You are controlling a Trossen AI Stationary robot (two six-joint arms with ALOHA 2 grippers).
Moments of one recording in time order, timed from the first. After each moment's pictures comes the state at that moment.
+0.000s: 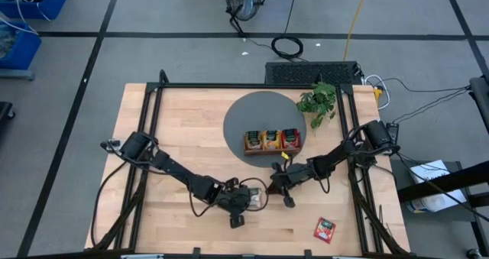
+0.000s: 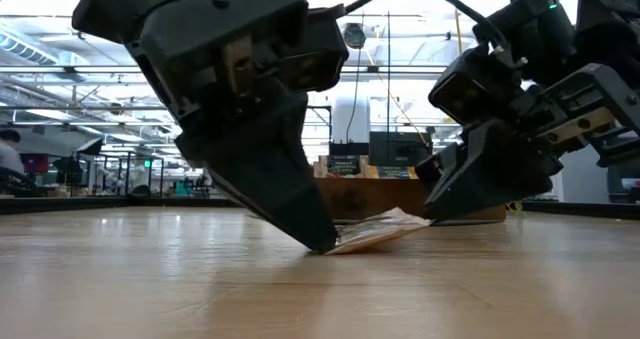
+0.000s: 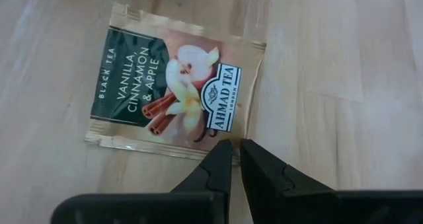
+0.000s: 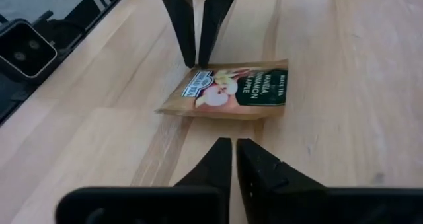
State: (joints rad) left arm -0.44 2.05 1.18 -0.08 -0.15 -0.61; right arm 0.29 1.85 0.48 0.88 -0.11 0.23
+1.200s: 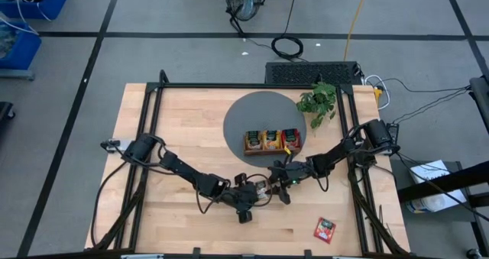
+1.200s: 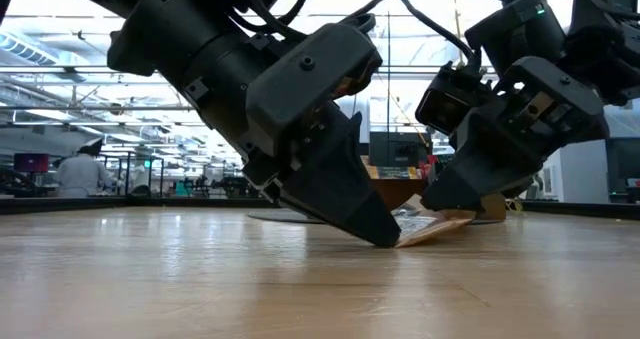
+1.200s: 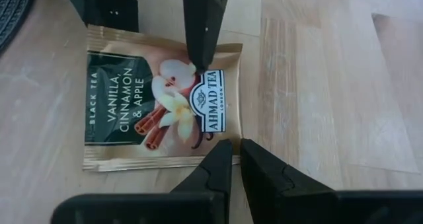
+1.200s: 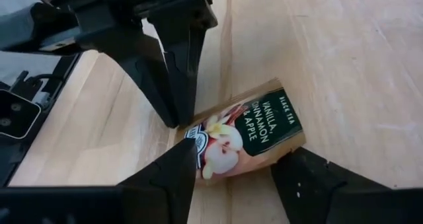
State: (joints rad) left arm -0.40 2.16 1.18 0.10 -0.23 -0.49; right arm 0.27 1.85 0.49 0.84 -0.09 0.50
